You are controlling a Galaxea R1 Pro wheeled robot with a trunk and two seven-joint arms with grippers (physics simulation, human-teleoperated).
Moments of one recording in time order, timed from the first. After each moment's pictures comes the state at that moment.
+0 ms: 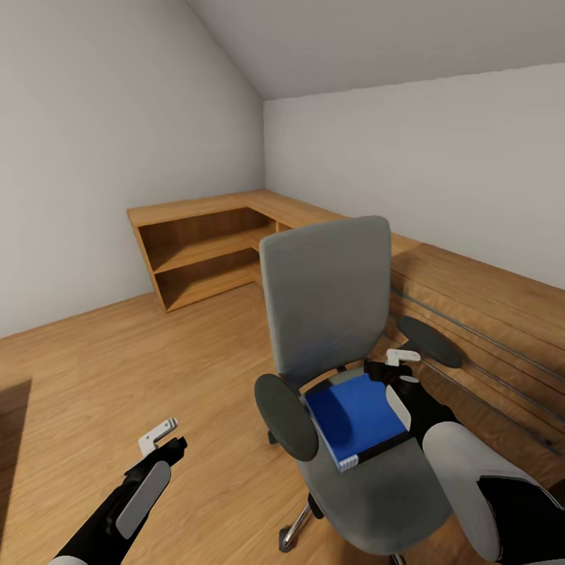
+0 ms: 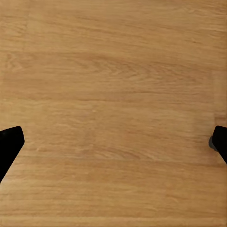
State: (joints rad) left arm -0.42 0.12 -0.23 -0.92 0.86 0.20 0.62; right arm -0.92 -0.05 -0.05 -0.38 -0.04 0.10 -0.11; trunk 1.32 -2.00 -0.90
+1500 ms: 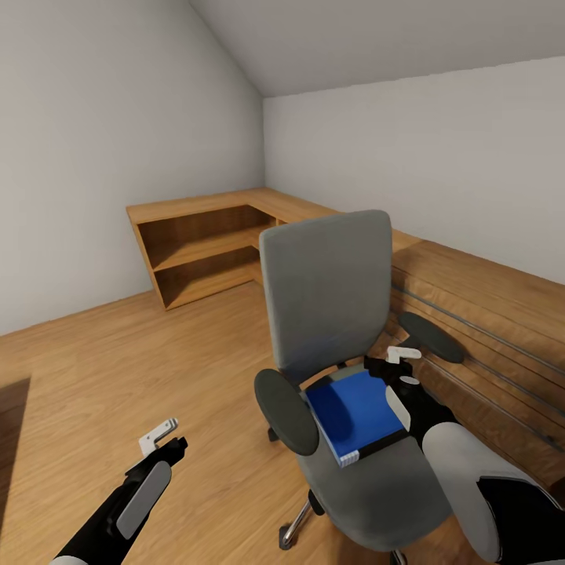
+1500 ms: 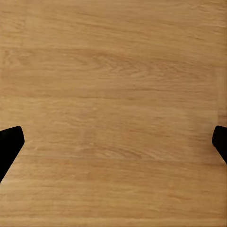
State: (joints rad) left arm -0.42 0.12 -0.23 -0.92 0.86 0.20 0.62; right arm -0.92 -0.04 -0.05 -0.38 -0.04 0.02 -0.11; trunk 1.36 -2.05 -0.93
